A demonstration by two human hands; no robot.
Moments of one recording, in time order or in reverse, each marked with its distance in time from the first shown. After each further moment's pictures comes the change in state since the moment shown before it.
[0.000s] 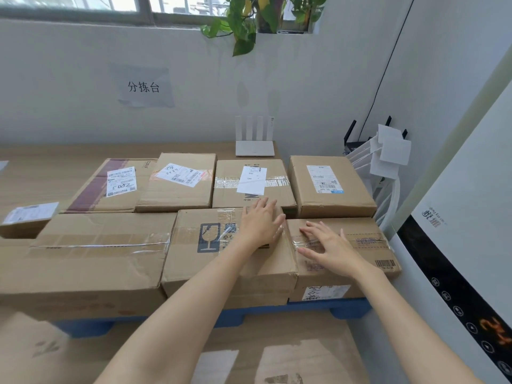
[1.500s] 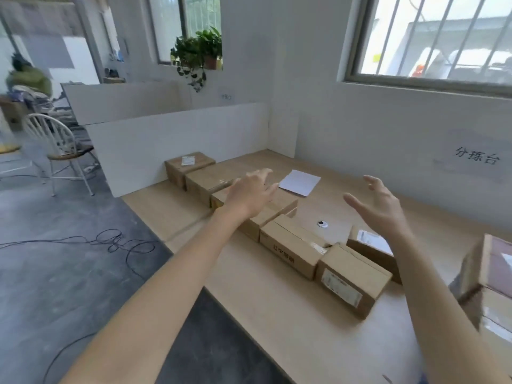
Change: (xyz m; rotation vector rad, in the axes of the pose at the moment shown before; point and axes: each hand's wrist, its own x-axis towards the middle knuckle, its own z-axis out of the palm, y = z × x) left_hand -0.495 -0.623 -0.446 0.101 0.613 -0.606; right_hand 0.098 -0.826 0.167 0.392 0.130 -0.455
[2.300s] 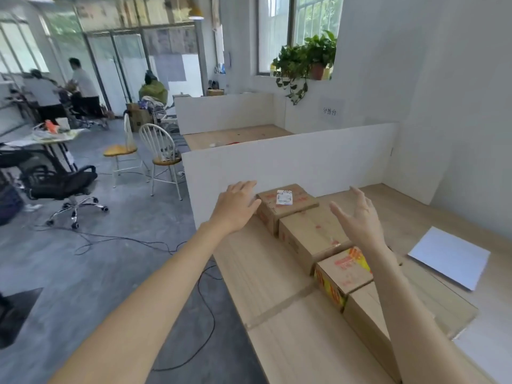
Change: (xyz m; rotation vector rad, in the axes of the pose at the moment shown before) left_hand 0.201 -0.432 -0.104 0.240 0.117 -0.324; right_hand 0.273 -0.263 0.406 0.147 -0.207 -0.203
